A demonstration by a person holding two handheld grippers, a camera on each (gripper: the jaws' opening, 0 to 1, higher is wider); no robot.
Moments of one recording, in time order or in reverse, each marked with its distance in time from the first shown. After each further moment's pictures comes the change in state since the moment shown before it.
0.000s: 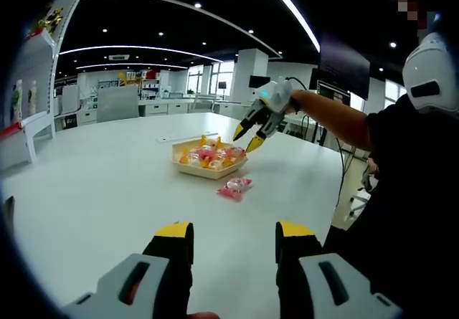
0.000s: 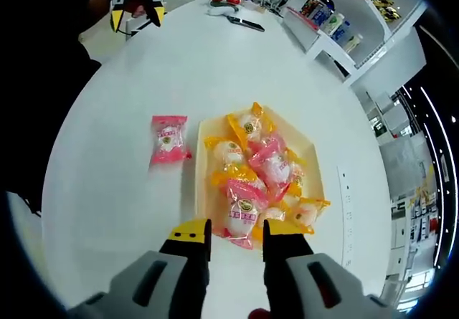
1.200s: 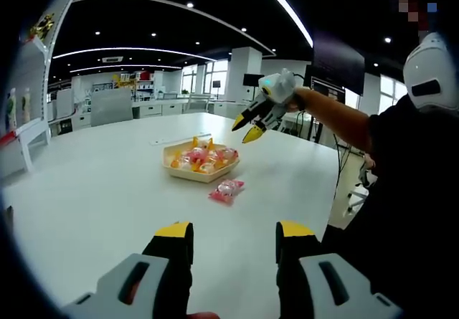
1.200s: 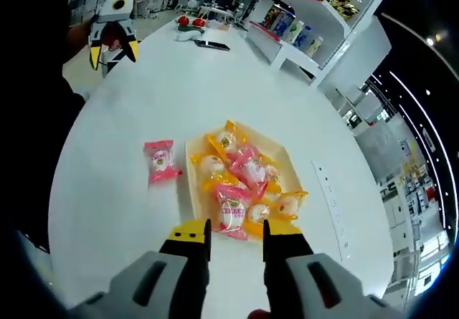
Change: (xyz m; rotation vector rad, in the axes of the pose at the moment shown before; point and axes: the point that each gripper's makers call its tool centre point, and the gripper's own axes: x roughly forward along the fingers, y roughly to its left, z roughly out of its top) left arm 0.009 -0.014 0.007 0.030 0.011 -0.024; right arm -0.037 -0.008 0.003 0.177 -0.115 -0.138
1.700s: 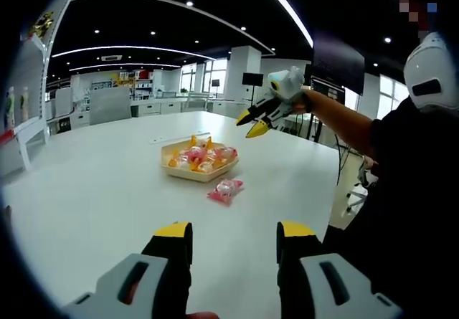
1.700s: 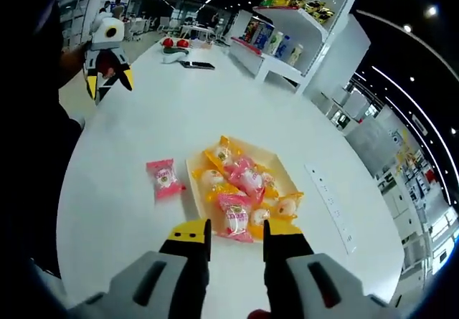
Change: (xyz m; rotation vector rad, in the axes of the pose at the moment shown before) left arm 0.007 0.000 -0.002 -0.005 0.006 -0.007; right arm -0.018 0.005 0.009 0.106 -0.094 -0.050
